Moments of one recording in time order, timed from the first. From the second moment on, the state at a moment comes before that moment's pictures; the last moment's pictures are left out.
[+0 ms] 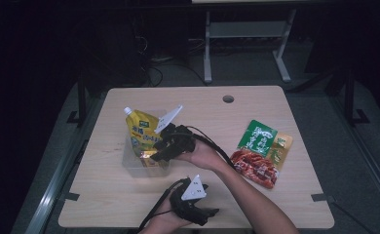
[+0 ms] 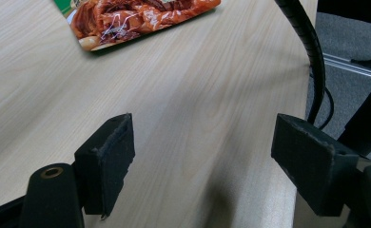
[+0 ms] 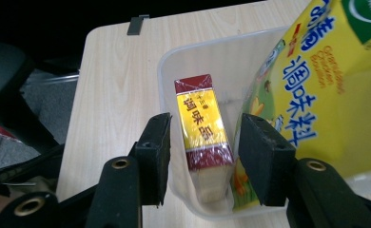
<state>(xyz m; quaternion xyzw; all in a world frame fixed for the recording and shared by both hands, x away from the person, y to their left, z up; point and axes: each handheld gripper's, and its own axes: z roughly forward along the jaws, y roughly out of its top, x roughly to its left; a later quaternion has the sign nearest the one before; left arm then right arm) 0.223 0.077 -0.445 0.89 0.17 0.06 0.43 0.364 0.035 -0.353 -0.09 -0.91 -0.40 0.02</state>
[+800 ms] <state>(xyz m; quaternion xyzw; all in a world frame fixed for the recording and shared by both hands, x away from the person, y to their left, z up) 0.227 0.074 -0.447 0.89 0.17 0.06 0.42 0.361 -0.041 -0.341 -0.15 -0.89 -0.44 0.03</state>
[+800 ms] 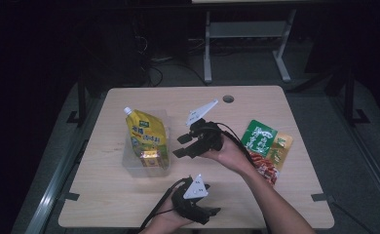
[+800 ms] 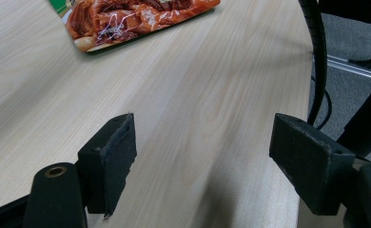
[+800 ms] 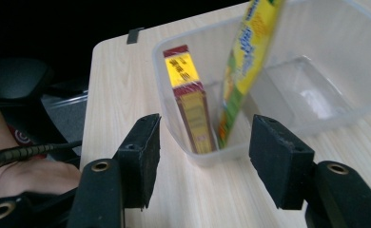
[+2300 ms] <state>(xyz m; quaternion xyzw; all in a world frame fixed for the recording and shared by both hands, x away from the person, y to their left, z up) 0.281 0.036 -0.426 0.89 0.18 0.08 0.42 0.355 -0.208 -0.363 -0.36 -0.84 -0.39 -0.04</state>
